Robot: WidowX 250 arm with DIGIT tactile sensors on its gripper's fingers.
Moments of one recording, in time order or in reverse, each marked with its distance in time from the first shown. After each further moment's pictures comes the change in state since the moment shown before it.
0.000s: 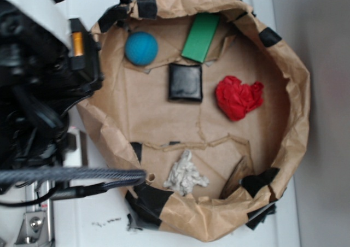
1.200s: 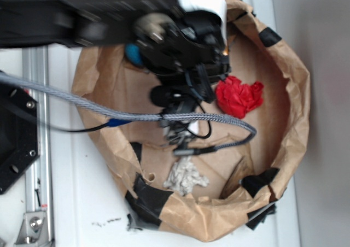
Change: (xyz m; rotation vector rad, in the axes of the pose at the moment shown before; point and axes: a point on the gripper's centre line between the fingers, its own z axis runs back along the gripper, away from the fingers) arm 0.075 0.025 -0.107 0.008 -0.077 -0.050
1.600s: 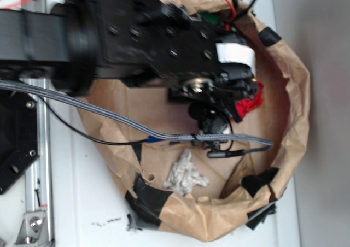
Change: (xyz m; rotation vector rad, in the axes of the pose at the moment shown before) arm 0.028 -0.009 -0.039 0.078 -0.064 -0.056
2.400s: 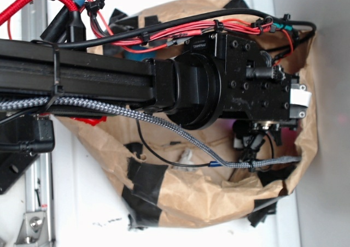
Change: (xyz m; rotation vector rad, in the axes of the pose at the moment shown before) arm 0.028 -0.018 -0.049 0.038 0.076 -0.111
